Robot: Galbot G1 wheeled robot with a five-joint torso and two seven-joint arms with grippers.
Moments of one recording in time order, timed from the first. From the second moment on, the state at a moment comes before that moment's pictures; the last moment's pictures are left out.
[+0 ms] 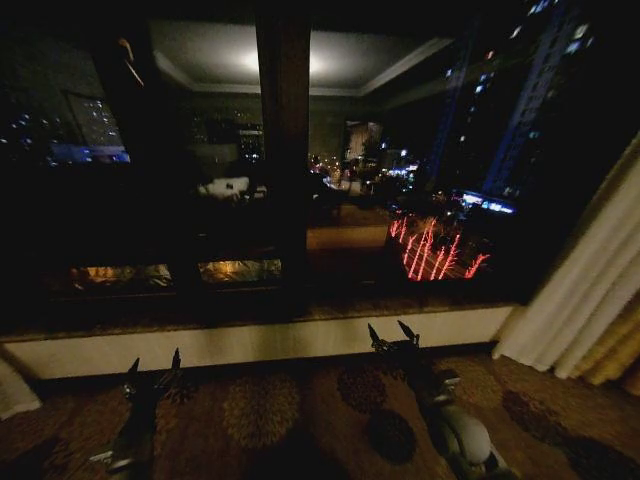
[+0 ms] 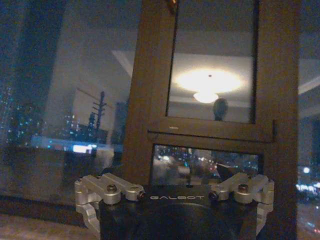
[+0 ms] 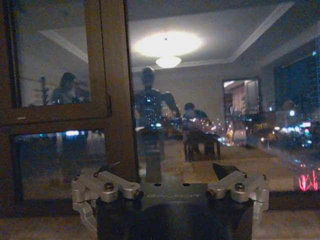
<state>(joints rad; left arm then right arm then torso) 1.55 -1.34 -0.82 -1.84 -0.44 -0.34 0.02 -1.36 1.14 0.49 1.96 0.46 -0.01 0.00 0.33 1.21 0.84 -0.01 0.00</state>
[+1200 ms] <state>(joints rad) 1.55 -1.34 -0.82 -1.84 -0.44 -0.34 0.02 -1.36 1.14 0.49 1.96 0.46 -0.01 0.00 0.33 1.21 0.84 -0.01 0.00</state>
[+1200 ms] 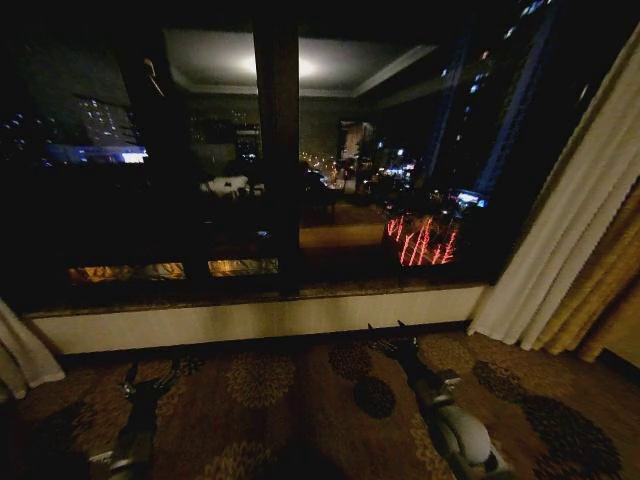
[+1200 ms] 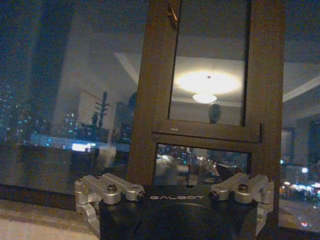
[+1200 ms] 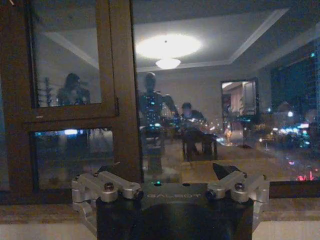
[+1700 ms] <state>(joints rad) 1.55 -1.34 -0.82 -1.84 -0.44 -0.34 0.02 -1.36 1.14 0.49 1.96 0.46 -0.01 0.00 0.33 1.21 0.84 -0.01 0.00</state>
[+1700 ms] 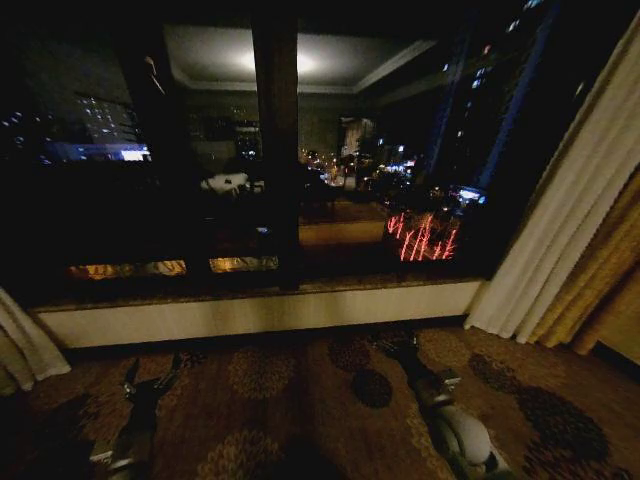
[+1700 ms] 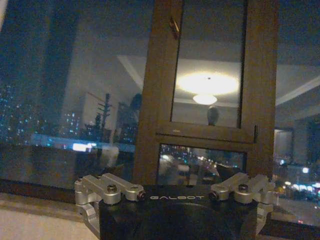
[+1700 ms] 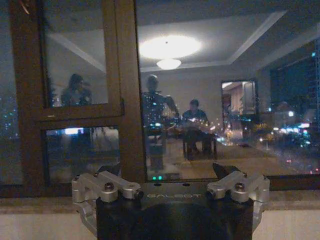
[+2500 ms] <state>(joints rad) 1.55 -1.34 -0.82 -1.84 -0.44 -0.34 0.02 -1.36 1.14 0.49 1.96 0.46 -0.01 0.00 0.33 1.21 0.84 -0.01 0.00</state>
